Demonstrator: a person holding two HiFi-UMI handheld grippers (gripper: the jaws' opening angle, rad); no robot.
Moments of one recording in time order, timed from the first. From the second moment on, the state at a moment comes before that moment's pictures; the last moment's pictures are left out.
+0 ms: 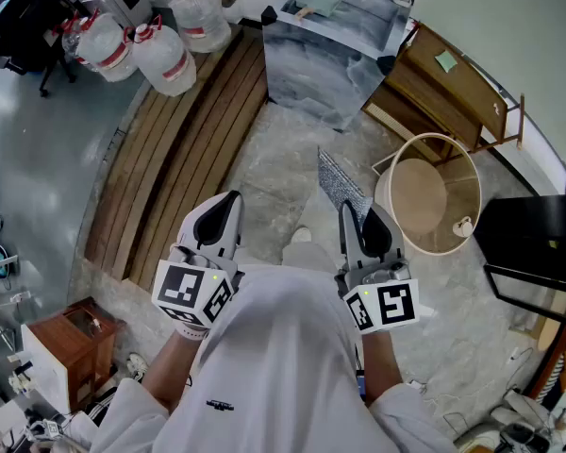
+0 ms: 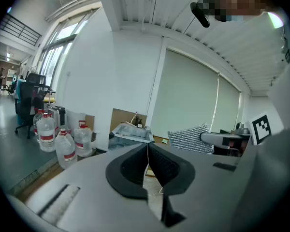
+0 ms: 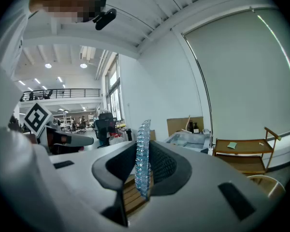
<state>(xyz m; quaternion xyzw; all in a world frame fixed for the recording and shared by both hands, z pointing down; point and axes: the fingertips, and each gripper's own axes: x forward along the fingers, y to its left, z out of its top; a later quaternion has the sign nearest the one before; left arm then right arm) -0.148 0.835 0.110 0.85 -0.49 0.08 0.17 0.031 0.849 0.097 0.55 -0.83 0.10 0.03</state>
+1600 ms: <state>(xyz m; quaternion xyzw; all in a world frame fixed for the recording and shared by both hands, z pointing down) -0.128 0.526 0.181 0.85 -0.47 0.12 0.23 0.032 0.528 0.131 0.51 -0.84 0.18 0.01</state>
